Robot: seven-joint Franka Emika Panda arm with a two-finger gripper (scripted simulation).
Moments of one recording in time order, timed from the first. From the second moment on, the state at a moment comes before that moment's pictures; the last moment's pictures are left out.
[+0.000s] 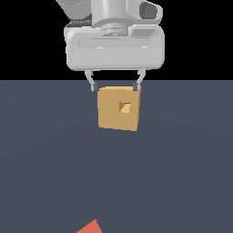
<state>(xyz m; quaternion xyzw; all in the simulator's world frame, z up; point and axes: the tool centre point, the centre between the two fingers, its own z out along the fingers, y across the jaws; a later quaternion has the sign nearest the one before) -0.002 -0.024 0.179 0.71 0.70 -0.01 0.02</state>
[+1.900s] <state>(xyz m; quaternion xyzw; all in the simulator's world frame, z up) -0.121 -0.290 0.065 0.95 0.31 0.00 0.00</state>
